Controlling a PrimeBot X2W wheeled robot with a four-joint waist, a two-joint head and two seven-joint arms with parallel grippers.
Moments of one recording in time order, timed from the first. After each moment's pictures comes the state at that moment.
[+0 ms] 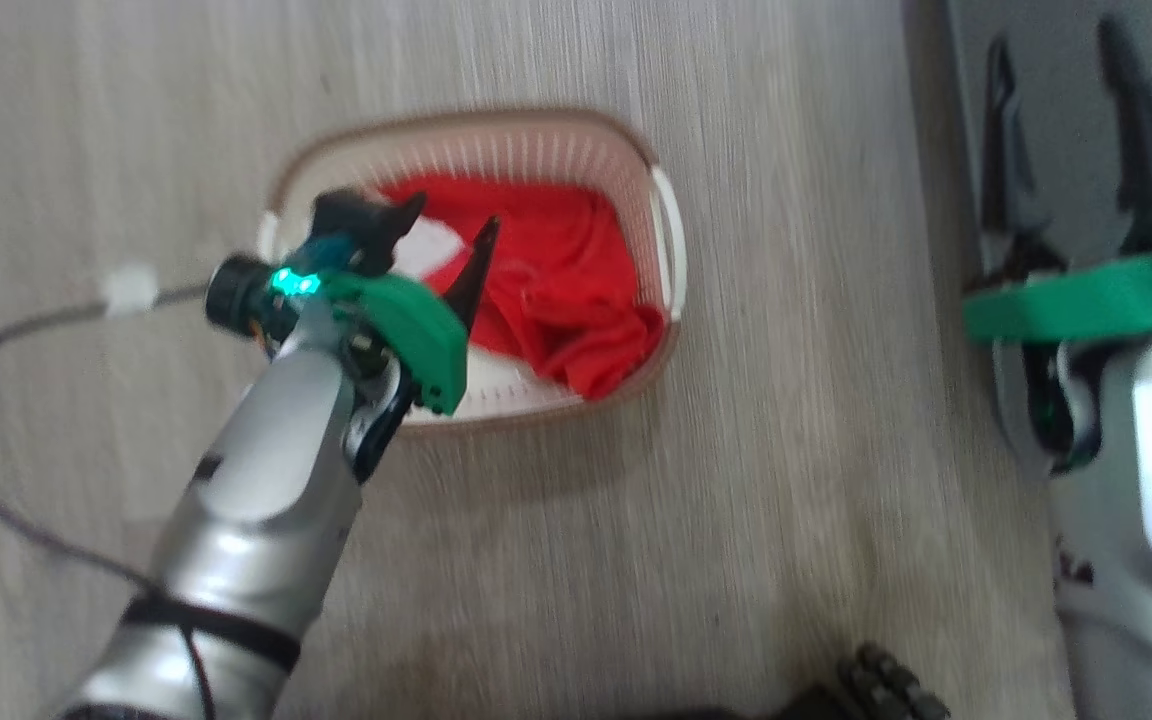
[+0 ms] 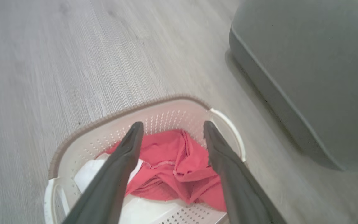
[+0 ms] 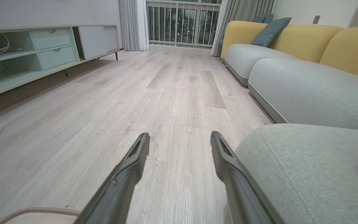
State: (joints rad) left arm -0.73 0.04 -0.41 0.73 -0.27 -0.13 -0.09; right arm -0.49 -0.09 -0.05 0.12 0.07 0.13 -0.26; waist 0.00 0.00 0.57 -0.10
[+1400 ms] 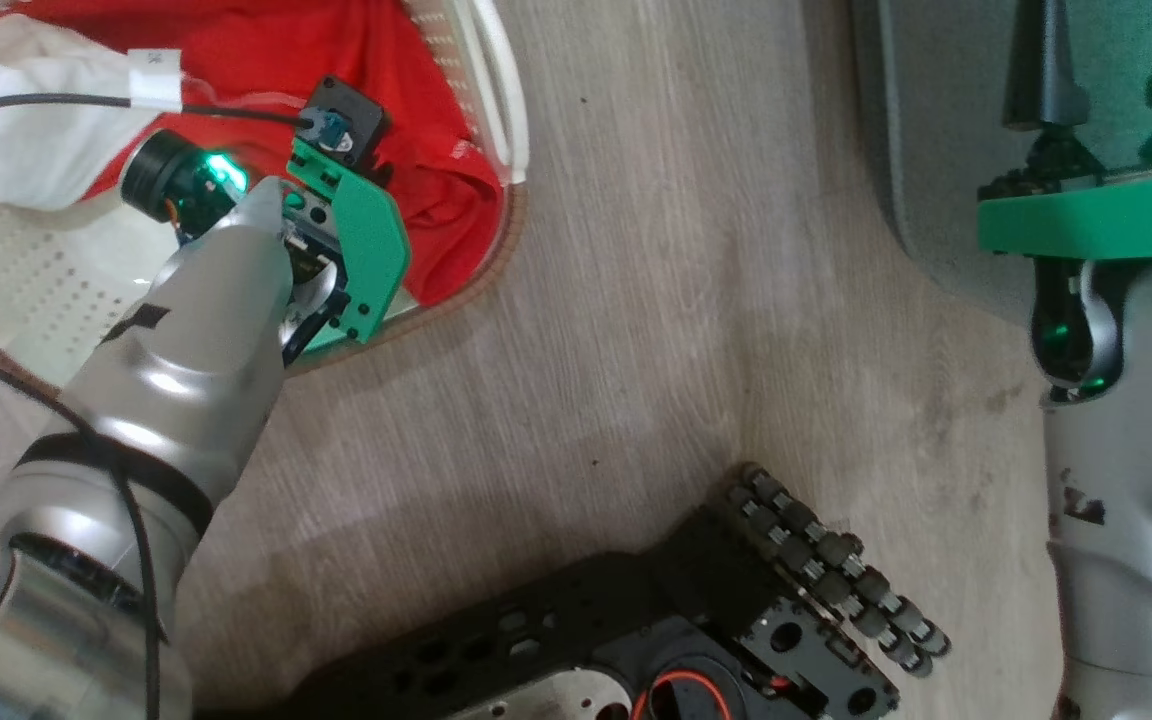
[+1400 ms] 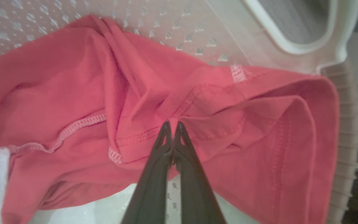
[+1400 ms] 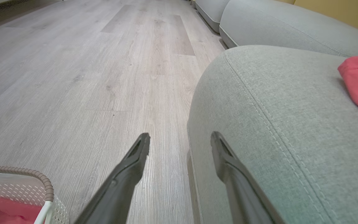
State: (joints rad) left arm -1.10 0.15 -0.93 1.11 -0.53 -0.13 0.00; right arm -0.61 -0.05 -0.04 0.10 0.16 0.13 -0.26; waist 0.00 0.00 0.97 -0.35
